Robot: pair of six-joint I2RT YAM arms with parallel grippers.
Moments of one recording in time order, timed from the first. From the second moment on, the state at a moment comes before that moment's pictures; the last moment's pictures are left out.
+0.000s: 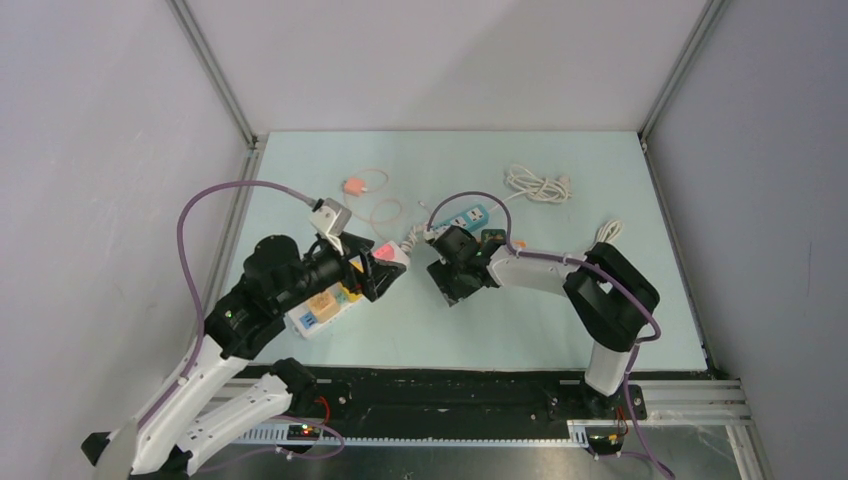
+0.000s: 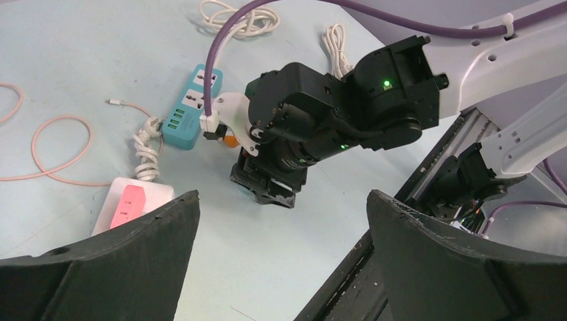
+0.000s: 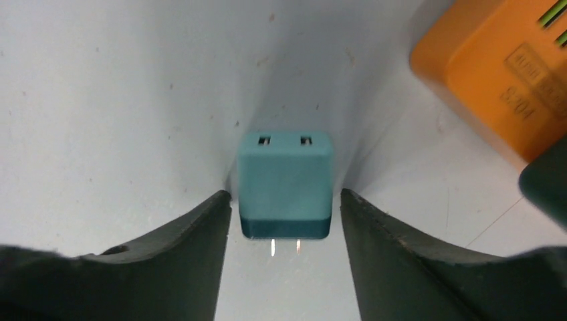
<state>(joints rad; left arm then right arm) -0.67 0.66 0.88 -0.41 0.19 -0.26 0.87 1.79 1.09 -0.43 0.10 0.23</state>
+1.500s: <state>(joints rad) -0.73 0.88 0.93 -0.26 0.43 -0.61 1.12 1.00 0.91 -0.13 0.04 -0.09</state>
